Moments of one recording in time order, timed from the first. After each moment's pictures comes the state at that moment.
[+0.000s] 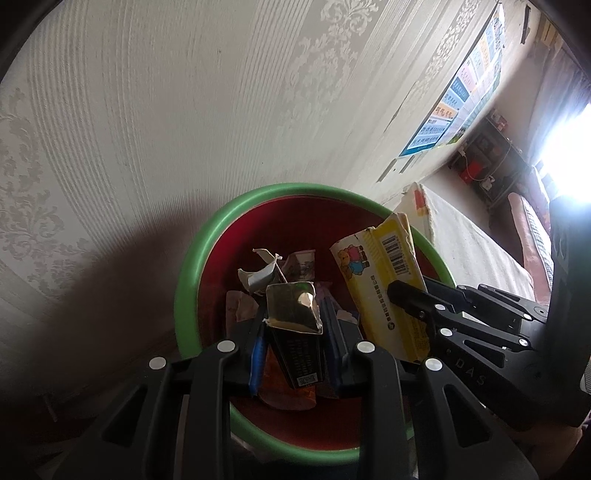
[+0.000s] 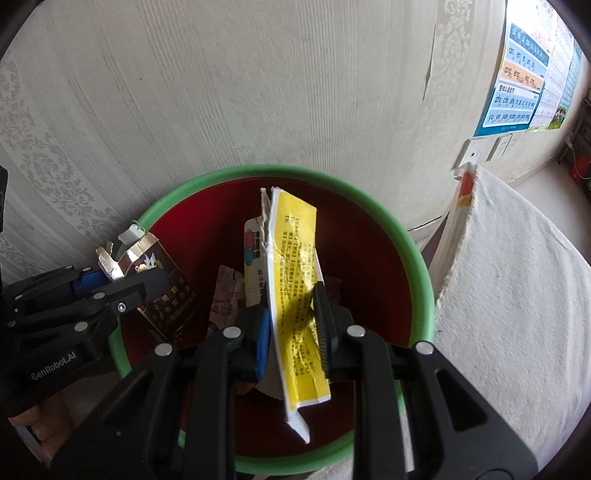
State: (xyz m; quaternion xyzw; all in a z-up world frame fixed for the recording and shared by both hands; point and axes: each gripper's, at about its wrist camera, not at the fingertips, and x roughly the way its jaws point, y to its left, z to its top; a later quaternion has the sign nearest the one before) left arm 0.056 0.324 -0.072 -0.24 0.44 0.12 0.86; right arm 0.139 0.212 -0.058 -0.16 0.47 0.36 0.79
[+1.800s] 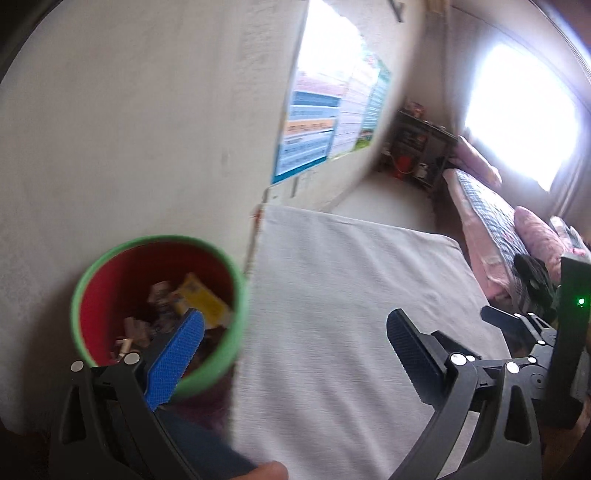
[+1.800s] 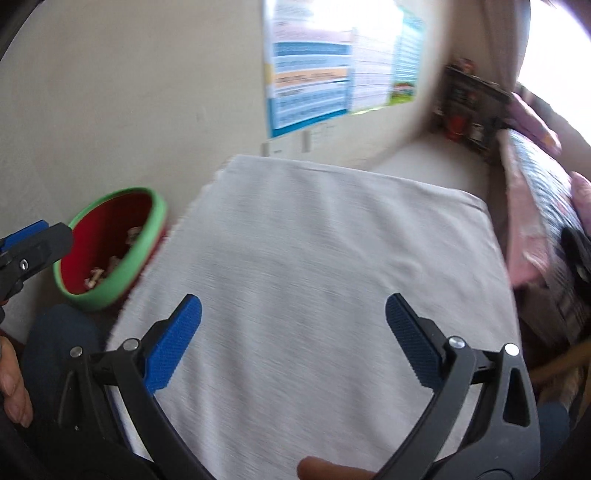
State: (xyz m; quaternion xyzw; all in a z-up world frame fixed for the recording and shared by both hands) left arm 0.022 0.112 0.025 -0.12 0.35 0.03 0.93; right arm 0.076 -0.087 0.014 -0.08 0.40 0.16 0.90
